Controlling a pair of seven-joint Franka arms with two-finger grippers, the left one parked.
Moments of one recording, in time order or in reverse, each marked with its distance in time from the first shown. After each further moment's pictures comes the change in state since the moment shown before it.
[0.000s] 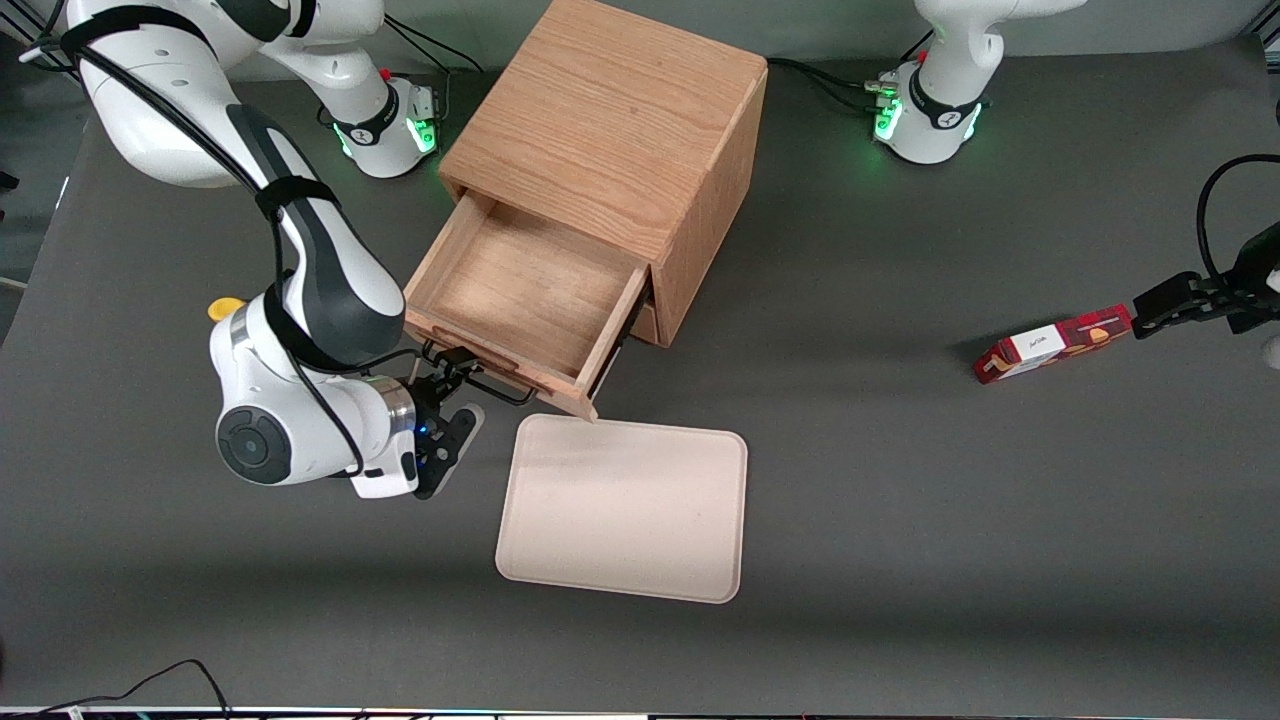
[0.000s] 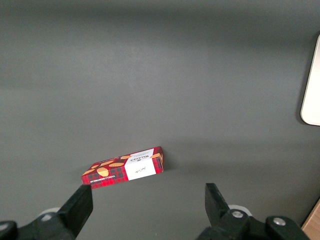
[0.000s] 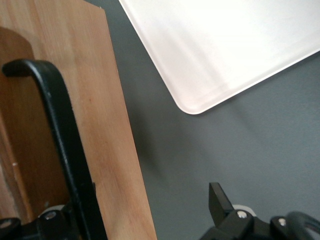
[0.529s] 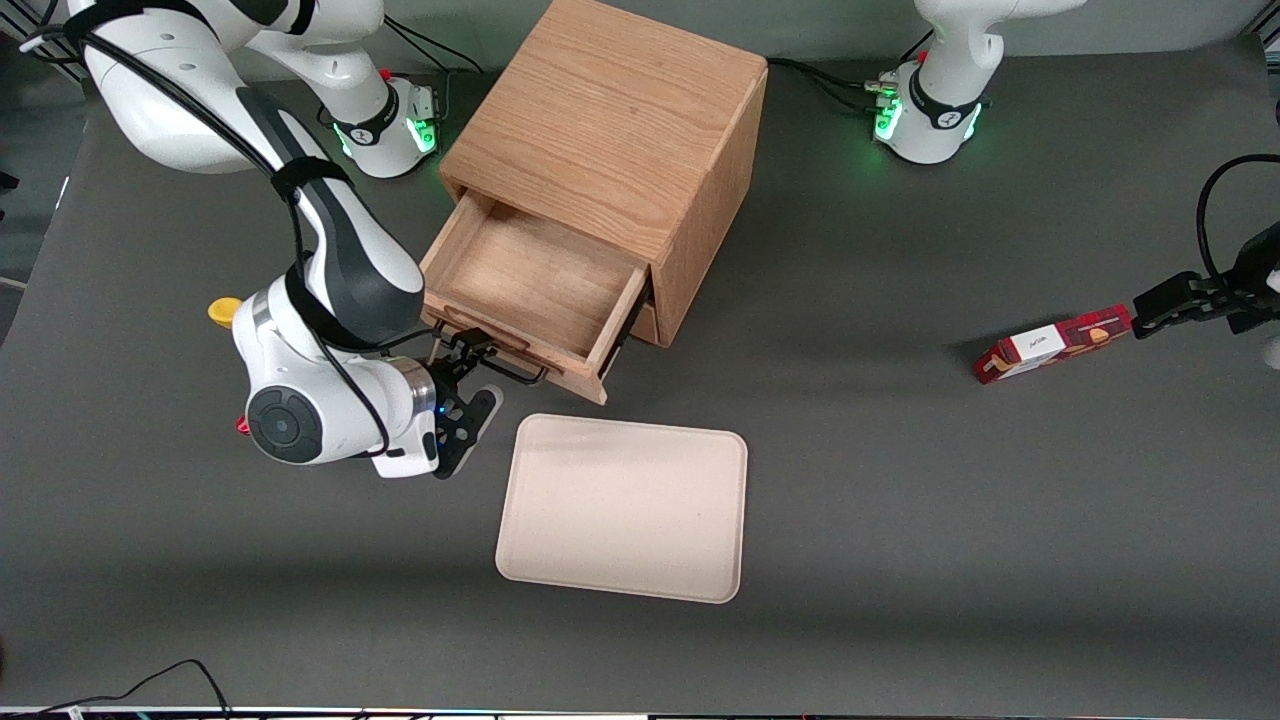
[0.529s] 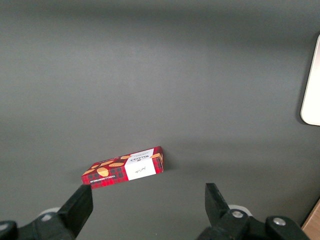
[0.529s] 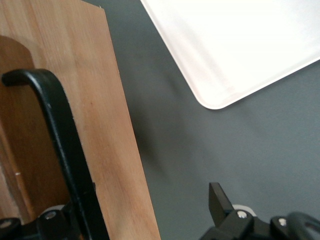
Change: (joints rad) arm 0.000 -0.046 0.035 -0.079 -0.001 0.005 0.041
